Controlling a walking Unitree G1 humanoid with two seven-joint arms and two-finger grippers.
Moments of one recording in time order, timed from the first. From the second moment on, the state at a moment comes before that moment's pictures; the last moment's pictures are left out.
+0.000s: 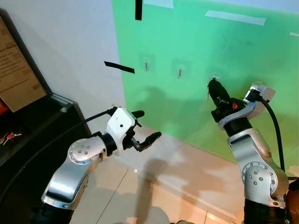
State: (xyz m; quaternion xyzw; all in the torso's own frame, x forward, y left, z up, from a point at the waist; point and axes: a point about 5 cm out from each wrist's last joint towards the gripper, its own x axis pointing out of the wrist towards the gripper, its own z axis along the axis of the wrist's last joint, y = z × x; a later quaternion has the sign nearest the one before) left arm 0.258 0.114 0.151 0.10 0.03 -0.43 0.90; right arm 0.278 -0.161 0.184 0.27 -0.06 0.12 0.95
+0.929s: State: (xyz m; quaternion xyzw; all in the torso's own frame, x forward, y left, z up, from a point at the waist) left arm 0.249 0.109 0.163 0.04 0.02 -0.49 0.87; right arm 0.280 -0.162 0.171 0.27 -0.03 0.08 0.96
